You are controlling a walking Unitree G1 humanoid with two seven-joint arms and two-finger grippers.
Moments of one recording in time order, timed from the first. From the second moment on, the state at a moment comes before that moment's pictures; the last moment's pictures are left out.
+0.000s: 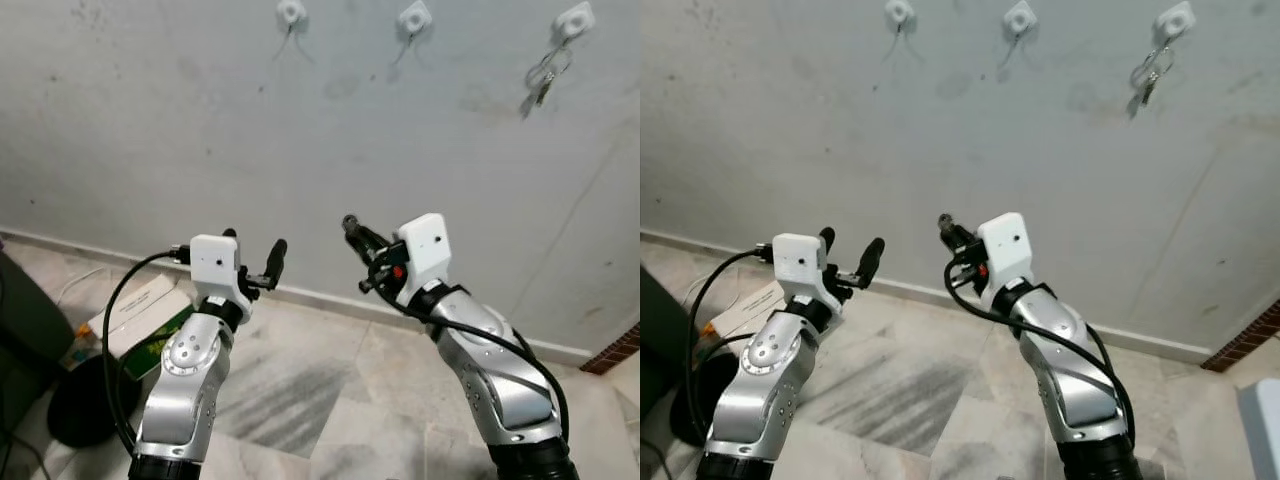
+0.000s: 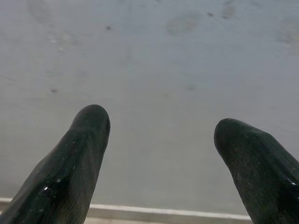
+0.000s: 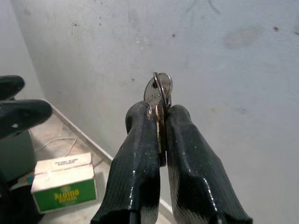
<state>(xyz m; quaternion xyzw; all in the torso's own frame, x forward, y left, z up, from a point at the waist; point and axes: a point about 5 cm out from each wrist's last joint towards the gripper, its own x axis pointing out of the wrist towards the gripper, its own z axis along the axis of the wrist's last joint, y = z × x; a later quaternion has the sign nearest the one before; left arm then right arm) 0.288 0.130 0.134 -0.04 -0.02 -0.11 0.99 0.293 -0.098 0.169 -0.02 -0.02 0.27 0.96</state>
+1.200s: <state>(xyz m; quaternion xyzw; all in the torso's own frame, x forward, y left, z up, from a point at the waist) 0.288 0.132 0.132 -0.05 -0.01 -0.11 0.99 0.299 -0.104 0.164 -0.06 -0.04 0.20 0.98</state>
